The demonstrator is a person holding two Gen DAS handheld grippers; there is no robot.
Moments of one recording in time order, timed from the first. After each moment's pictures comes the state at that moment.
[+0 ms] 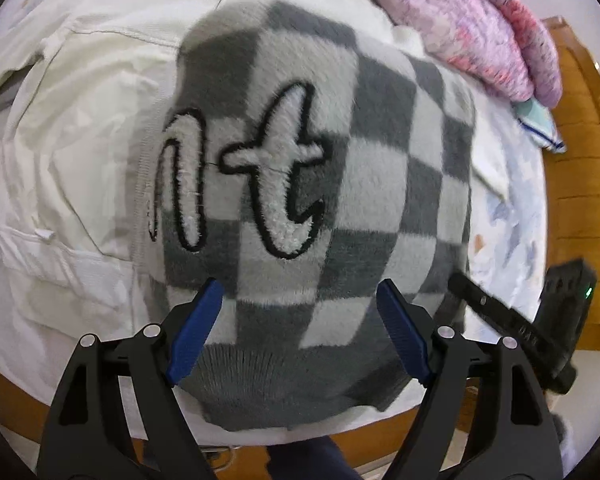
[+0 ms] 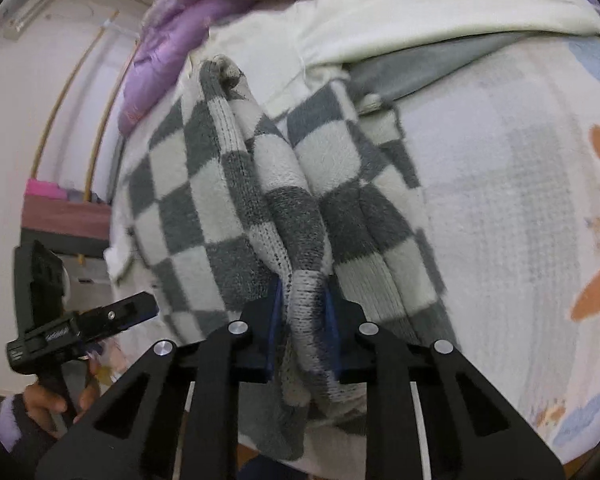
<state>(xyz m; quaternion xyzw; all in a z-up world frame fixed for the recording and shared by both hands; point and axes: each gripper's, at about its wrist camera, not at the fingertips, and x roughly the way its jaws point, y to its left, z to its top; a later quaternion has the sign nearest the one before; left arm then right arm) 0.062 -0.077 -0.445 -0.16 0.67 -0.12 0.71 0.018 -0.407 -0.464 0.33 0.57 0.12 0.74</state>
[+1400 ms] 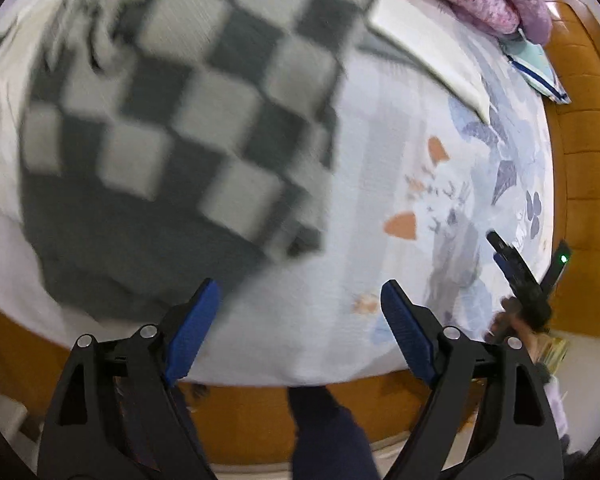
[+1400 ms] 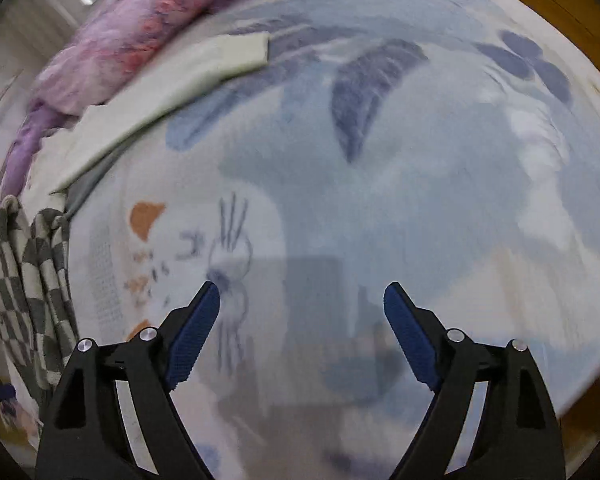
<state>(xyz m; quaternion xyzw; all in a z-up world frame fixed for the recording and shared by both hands) -0.052 -0.295 -0.458 -0.13 0.71 -0.09 0.68 -0.063 -0.721 -0.527 0.20 0.53 -0.12 0.81</state>
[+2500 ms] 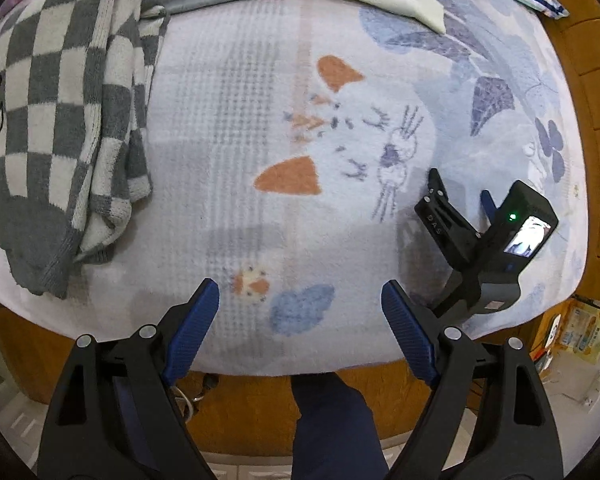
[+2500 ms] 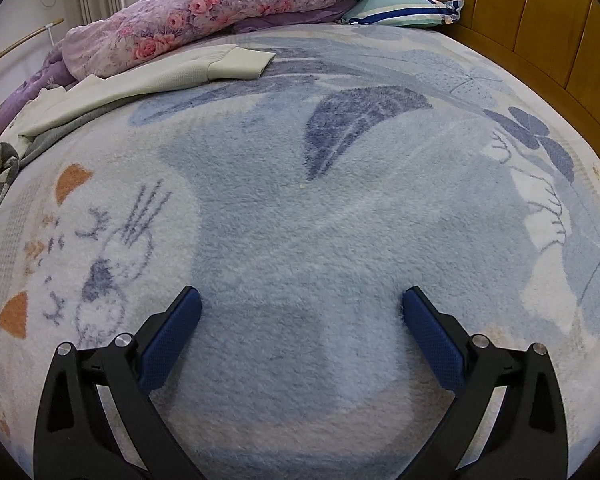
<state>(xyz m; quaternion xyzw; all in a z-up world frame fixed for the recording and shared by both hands) -0.079 -0.485 -0.464 0.00 0.73 -0.08 0.68 -0.084 -0.723 -0.578 0.06 0.44 -0.11 0.89</state>
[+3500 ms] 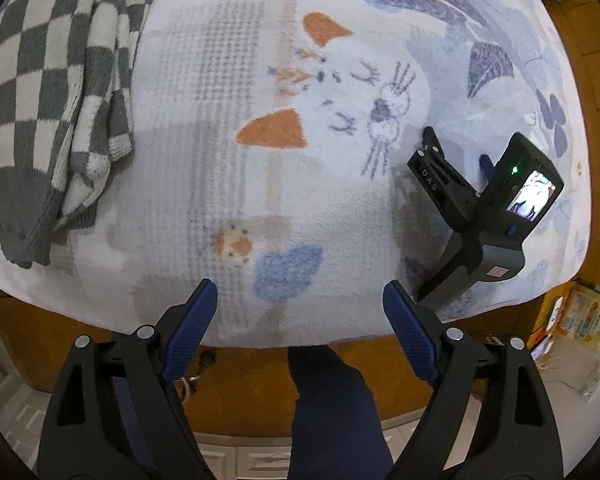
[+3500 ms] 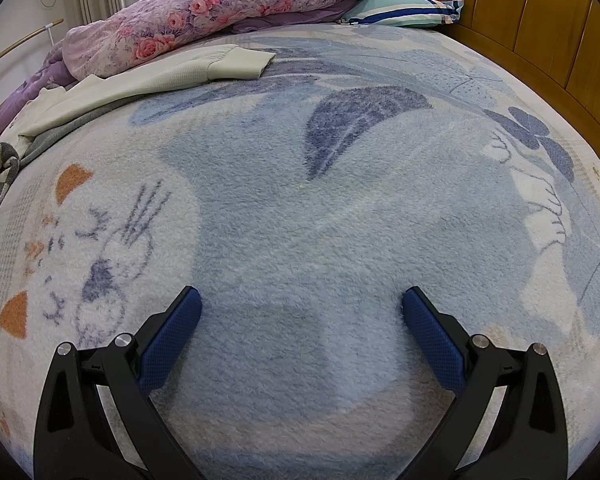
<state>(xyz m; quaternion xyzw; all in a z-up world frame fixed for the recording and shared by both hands) -0.103 -0.491 -0.471 -0.01 0.75 -0.09 0.65 -0.084 -0.723 -0.578 0.06 0.44 -0.11 0.89</state>
